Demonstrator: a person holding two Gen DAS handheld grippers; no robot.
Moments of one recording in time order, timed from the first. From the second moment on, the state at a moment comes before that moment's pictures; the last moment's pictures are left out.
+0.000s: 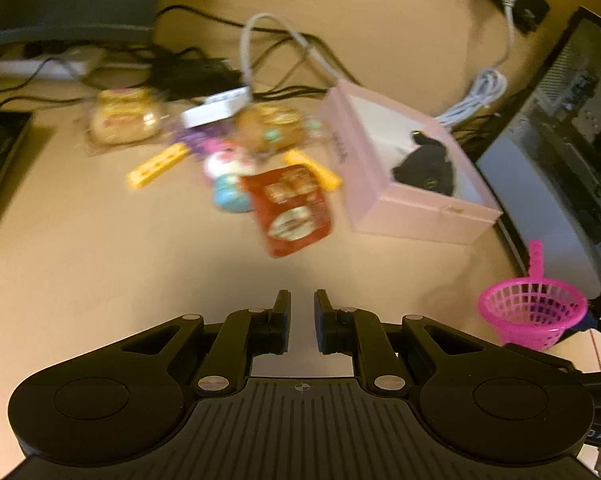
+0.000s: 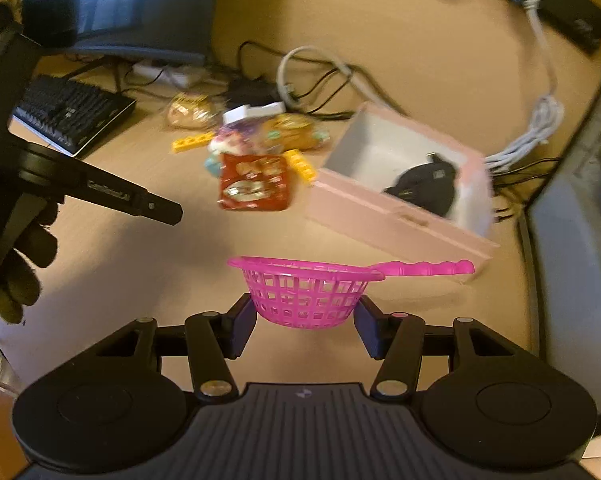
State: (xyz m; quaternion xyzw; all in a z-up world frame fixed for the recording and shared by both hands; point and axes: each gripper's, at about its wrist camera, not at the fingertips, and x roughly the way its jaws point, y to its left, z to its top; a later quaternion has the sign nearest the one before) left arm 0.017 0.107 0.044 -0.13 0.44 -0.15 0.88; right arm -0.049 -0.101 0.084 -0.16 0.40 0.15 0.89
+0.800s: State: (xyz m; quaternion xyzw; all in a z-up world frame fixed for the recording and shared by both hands) left arm -0.030 0.122 0.038 -0.12 0.46 -0.06 0.88; right arm 0.114 -0.110 0.086 -0.19 0.29 0.13 0.93
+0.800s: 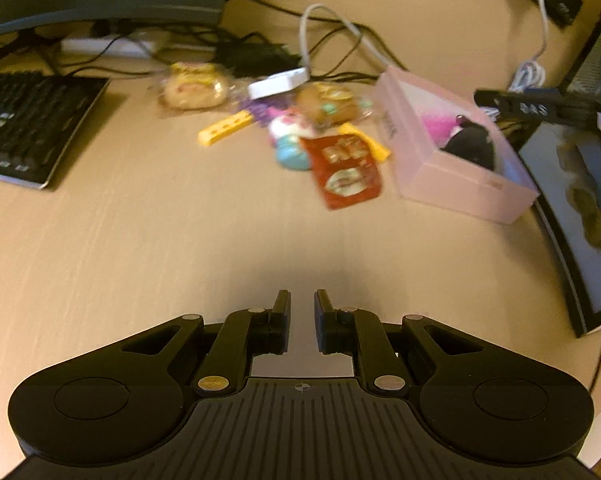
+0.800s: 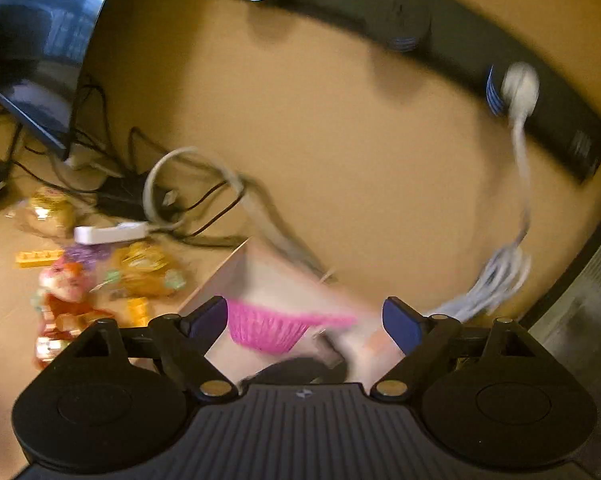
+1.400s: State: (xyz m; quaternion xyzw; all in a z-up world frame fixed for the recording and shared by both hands) left arm 0.008 0.051 0.024 0.02 0.43 -0.11 0.90; right arm 0.002 -0.185 0.042 -0.05 0.38 0.03 0.92
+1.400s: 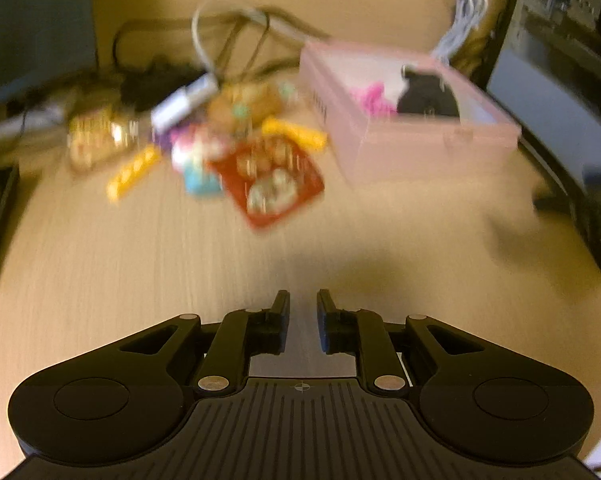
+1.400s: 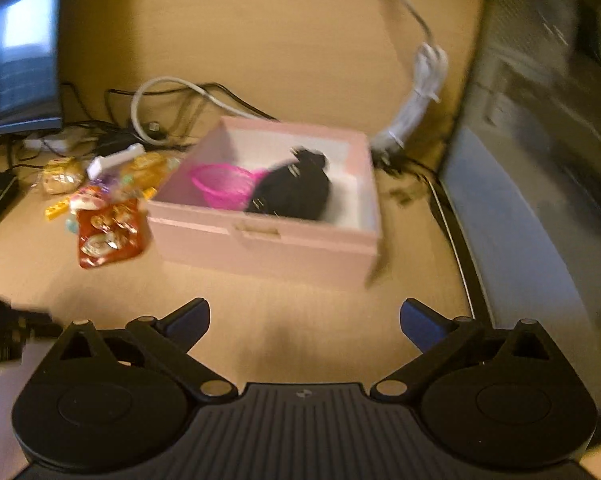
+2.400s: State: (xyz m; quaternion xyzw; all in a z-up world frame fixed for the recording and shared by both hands) left arm 0.146 0.091 0.024 -0.02 0.42 0.02 0.91; right arm -0.025 -0.189 0.009 -0.03 0.43 0.02 0.90
